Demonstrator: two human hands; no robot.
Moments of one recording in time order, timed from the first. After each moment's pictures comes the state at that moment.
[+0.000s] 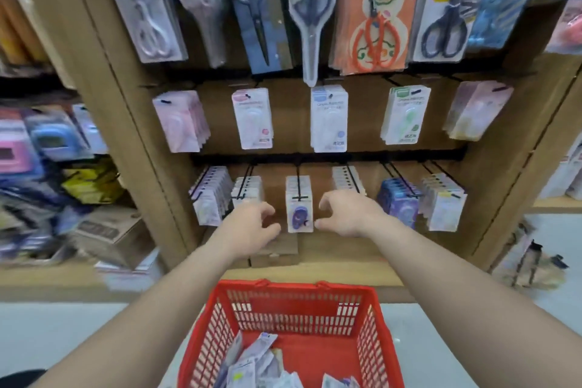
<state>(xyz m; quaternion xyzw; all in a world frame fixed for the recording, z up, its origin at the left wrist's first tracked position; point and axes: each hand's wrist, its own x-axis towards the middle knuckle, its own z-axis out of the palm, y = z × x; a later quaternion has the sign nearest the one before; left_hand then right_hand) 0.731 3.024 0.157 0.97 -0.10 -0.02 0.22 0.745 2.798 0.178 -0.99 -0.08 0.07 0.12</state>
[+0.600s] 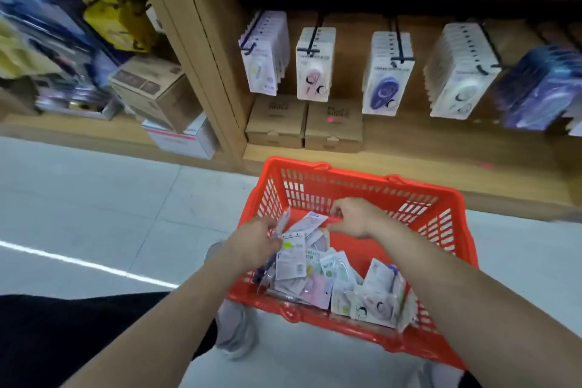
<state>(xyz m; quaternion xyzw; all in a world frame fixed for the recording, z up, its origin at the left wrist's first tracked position) 0.632 3.138 -0.080 0.94 0.06 -0.24 0.23 0.721 2.909 -0.093 -0.93 -0.12 0.33 0.14</state>
